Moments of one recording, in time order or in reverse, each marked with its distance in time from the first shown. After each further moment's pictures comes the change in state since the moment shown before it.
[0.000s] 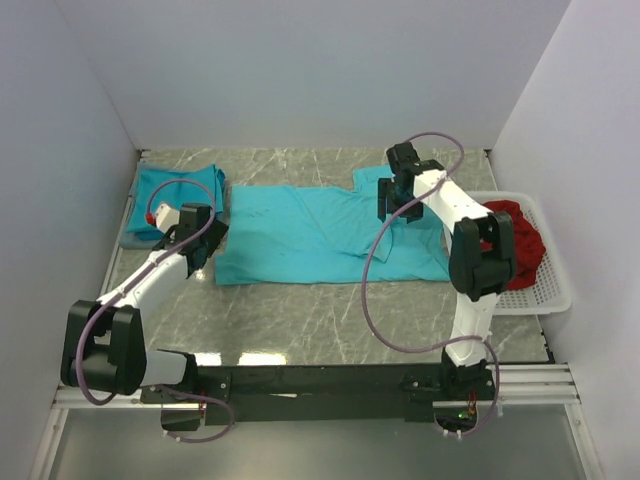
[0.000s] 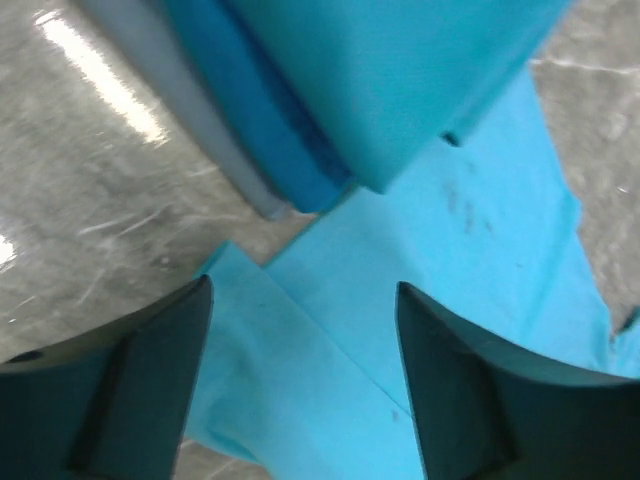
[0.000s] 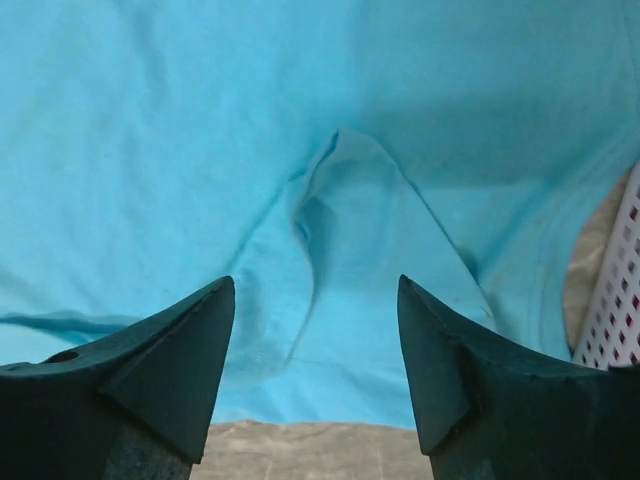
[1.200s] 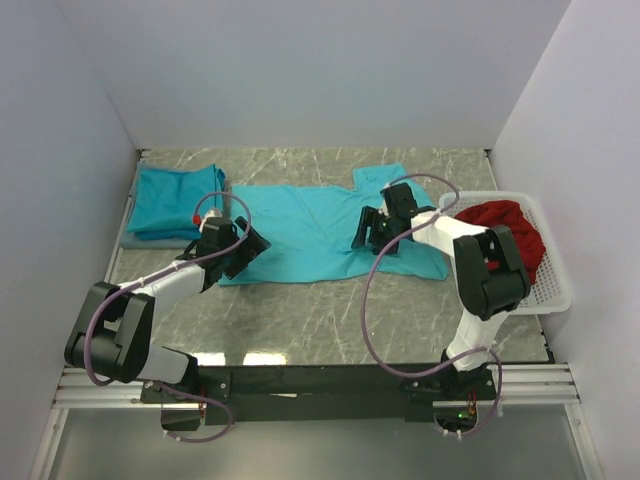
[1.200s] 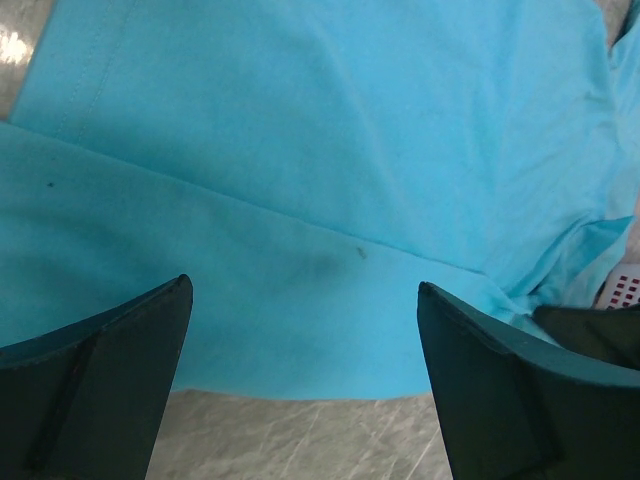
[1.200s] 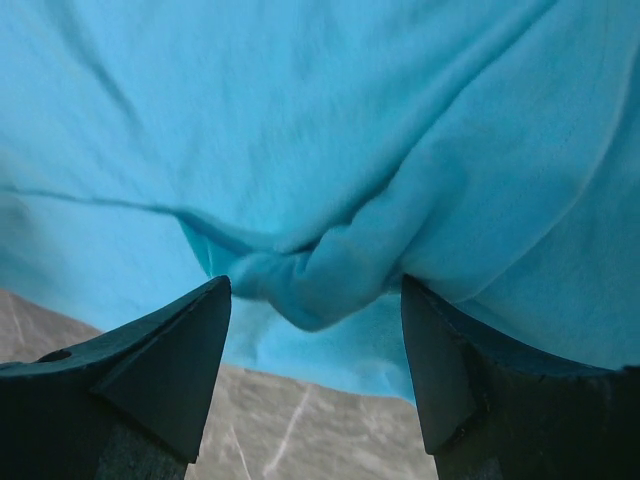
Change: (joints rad) left arm -0.146 0.074 -0.123 0.295 0.372 0.145; right arm 0.061 -0.196 -0.556 0.528 -0.397 0.237
